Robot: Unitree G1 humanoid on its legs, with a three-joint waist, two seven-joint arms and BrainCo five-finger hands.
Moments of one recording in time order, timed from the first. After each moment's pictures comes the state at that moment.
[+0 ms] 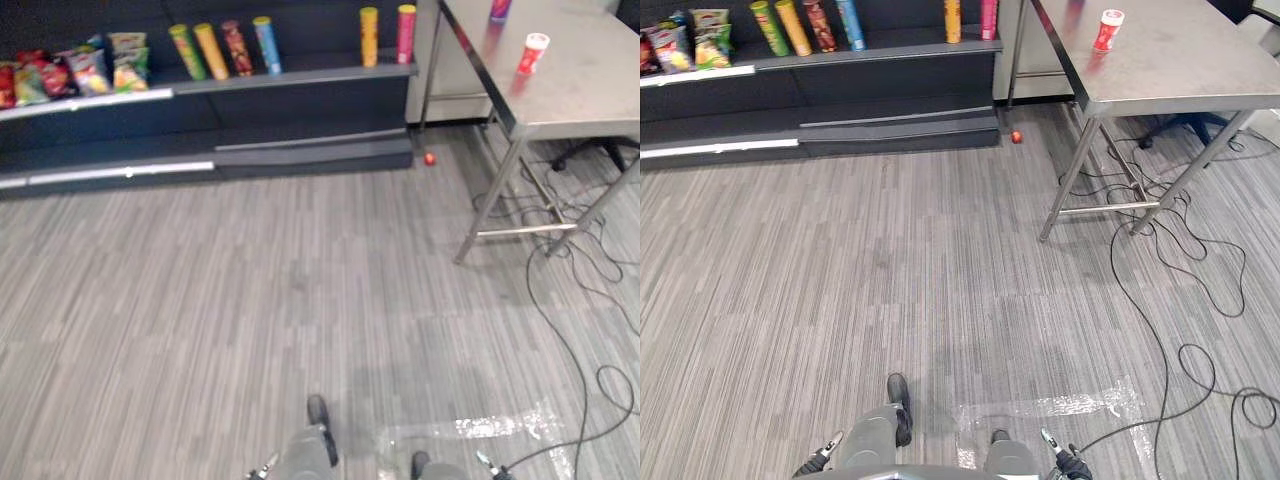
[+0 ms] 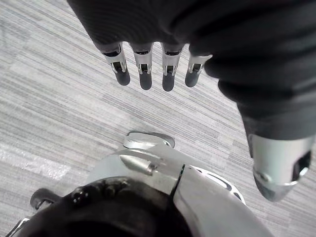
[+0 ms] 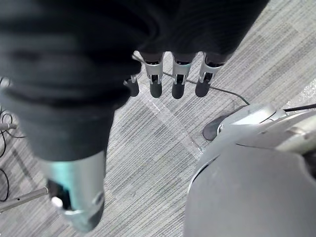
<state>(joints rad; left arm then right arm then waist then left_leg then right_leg) 0.12 0.10 0.12 1.22 -0.39 -0.16 -0.03 0.10 -0.09 -0.33 1.20 0.39 -0.15 0.07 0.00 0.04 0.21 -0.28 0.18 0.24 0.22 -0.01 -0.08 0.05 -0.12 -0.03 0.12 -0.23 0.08</state>
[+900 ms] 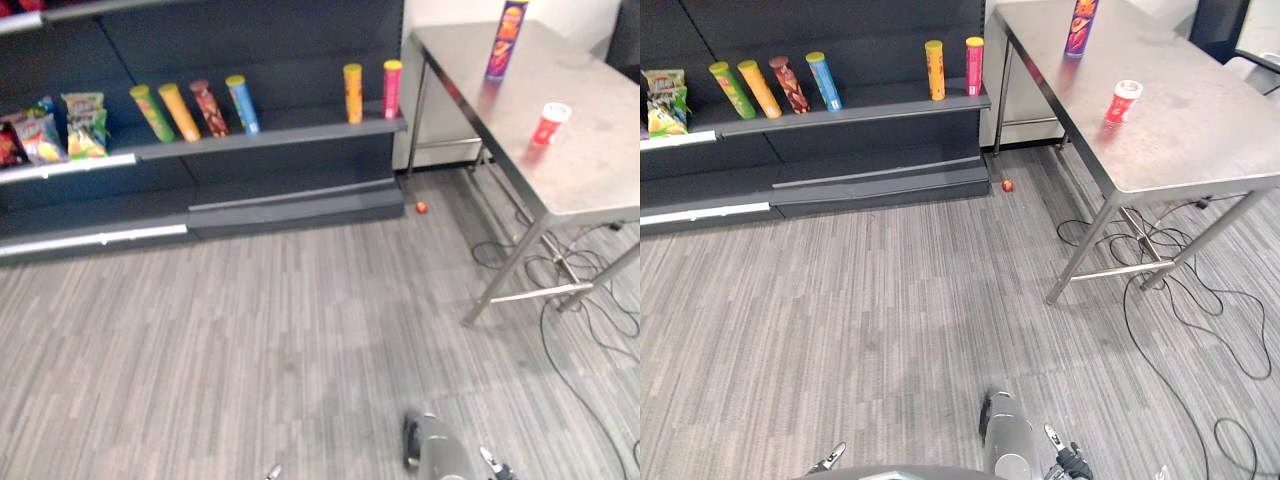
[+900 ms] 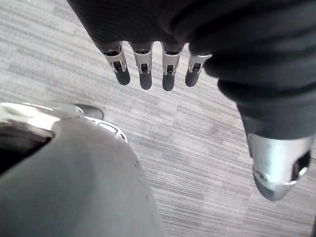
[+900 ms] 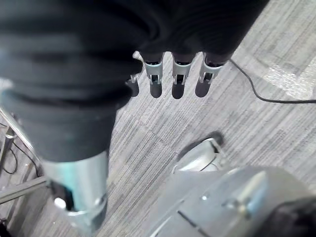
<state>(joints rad) 0.10 0.08 0.18 1.27 -0.34 -0.15 -0.05 0.09 -0.07 -0.37 1.18 0.47 -0.16 0.08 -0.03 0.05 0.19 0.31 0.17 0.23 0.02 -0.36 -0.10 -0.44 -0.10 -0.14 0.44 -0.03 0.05</state>
